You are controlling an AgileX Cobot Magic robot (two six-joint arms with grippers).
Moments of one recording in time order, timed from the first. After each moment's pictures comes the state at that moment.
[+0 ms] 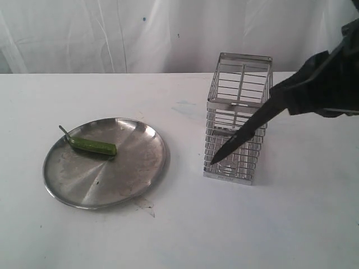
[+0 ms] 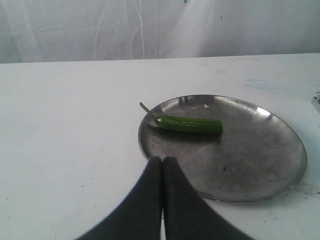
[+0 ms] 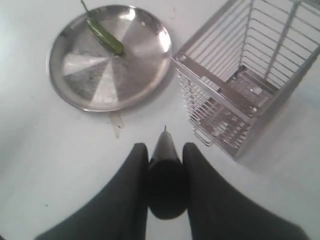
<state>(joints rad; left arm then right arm) -0.05 0.00 0.02 -0.16 0.22 0.10 0.43 0.97 -1.03 0.29 0.86 -0.24</state>
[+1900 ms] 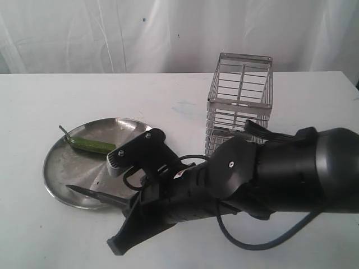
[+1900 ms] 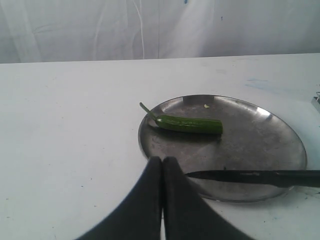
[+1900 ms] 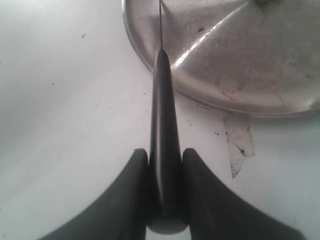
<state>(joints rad) -0.05 0.00 0.02 -0.16 0.22 0.10 0.92 1.67 -0.85 1.04 0.14 -0.98</state>
